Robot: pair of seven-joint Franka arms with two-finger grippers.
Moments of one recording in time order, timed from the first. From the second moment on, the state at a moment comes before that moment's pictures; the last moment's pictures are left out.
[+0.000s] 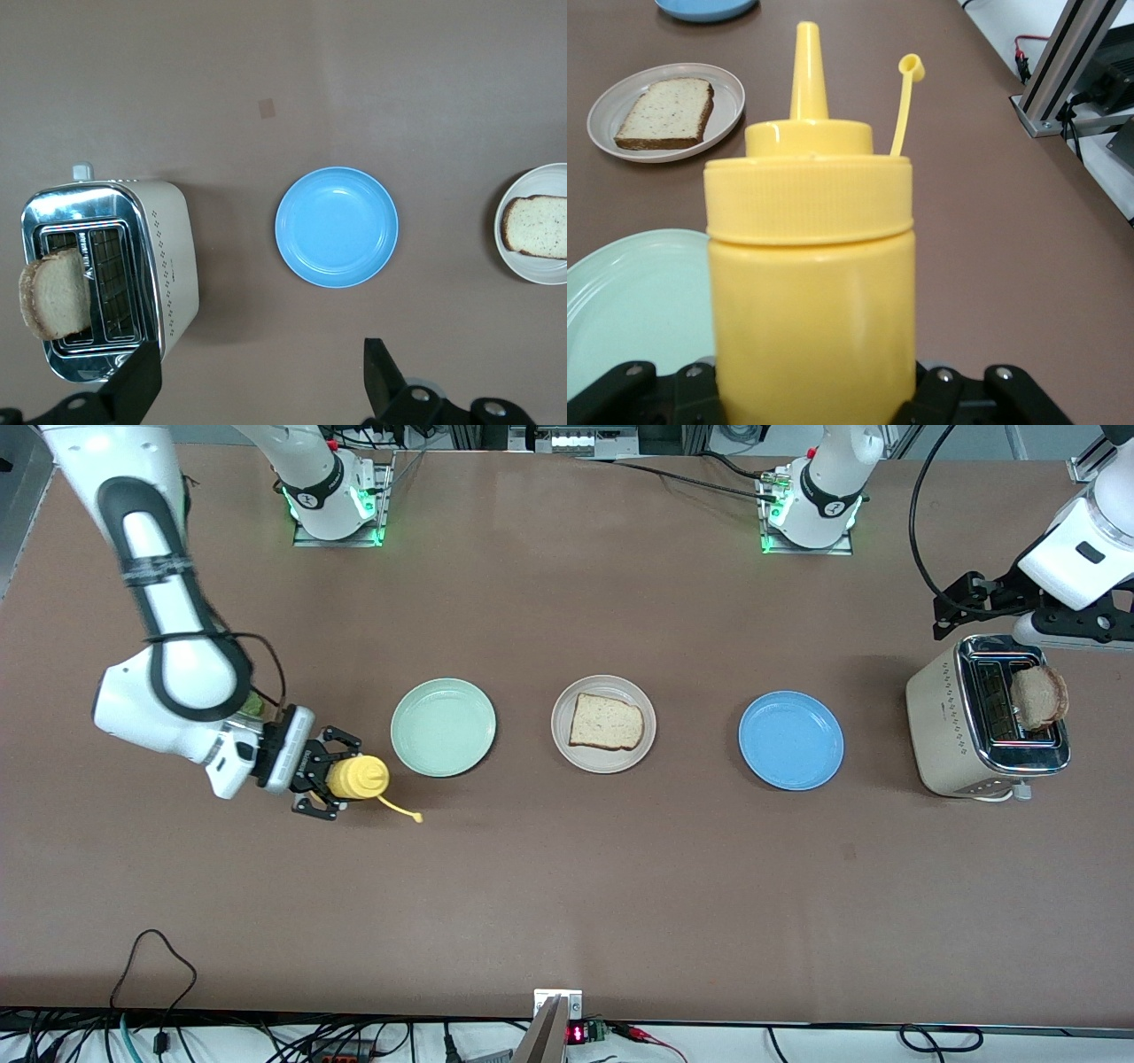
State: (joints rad) left arm -0.03 -0.10 -0.03 -1.75 0.02 1.66 0.03; right arm 0.12 0.45 0.04 -1.85 0.94 2.33 -1.90
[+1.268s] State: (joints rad) left arm -0.03 0.00 -0.04 -1.62 0.02 1.57 0.03; right arm 0.55 0.48 0.04 -1.64 -0.25 2.31 -0.64
